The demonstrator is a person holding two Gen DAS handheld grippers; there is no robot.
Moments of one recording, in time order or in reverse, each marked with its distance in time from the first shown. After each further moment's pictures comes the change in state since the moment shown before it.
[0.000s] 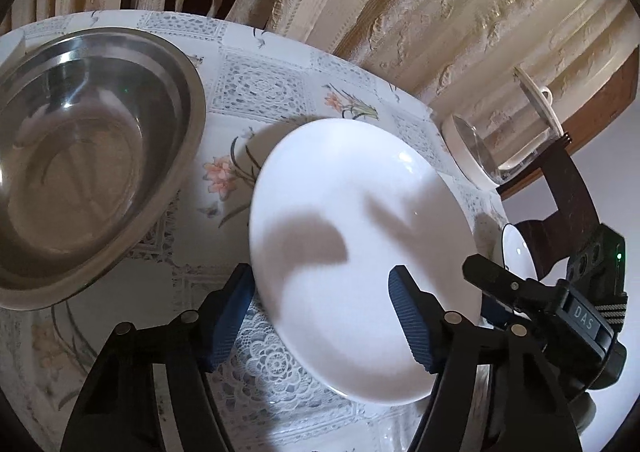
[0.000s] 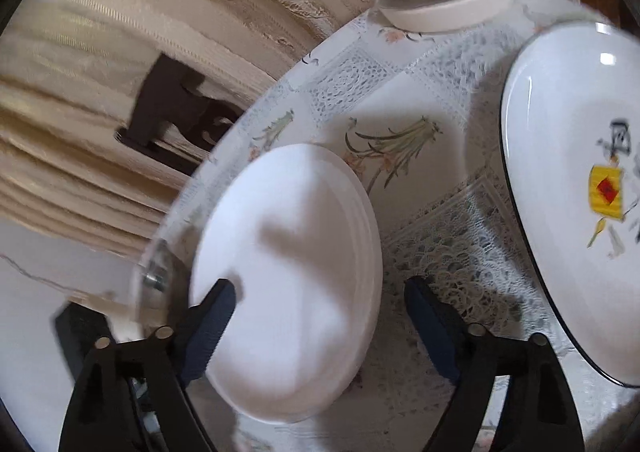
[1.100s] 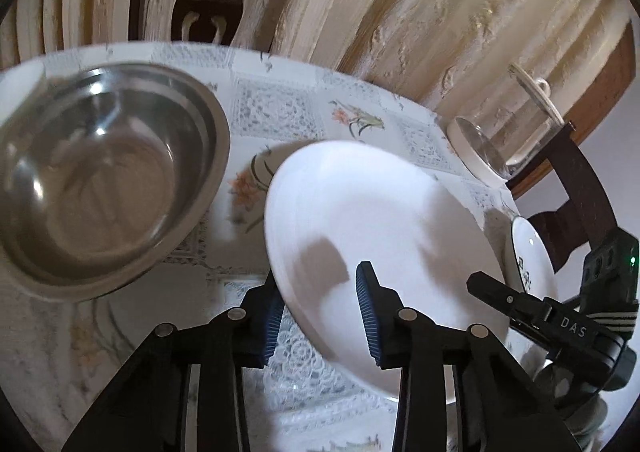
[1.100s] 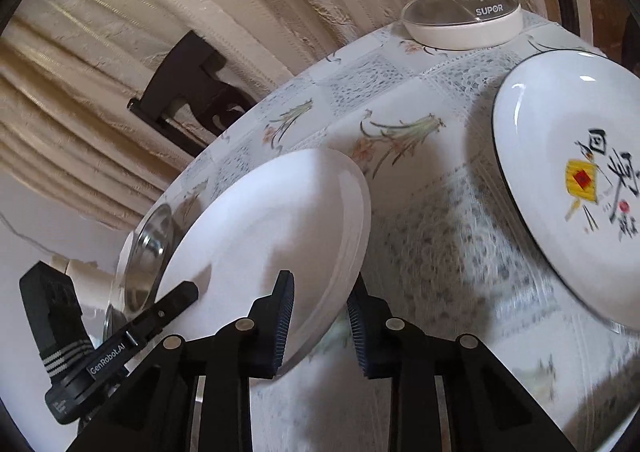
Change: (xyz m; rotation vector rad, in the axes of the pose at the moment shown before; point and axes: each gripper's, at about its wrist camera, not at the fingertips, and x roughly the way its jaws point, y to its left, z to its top) left arm -0.025 -0.002 -0.009 0.097 -0.065 0.080; right arm -0.016 0.015 -0.031 -0.164 -0.034 -0.076
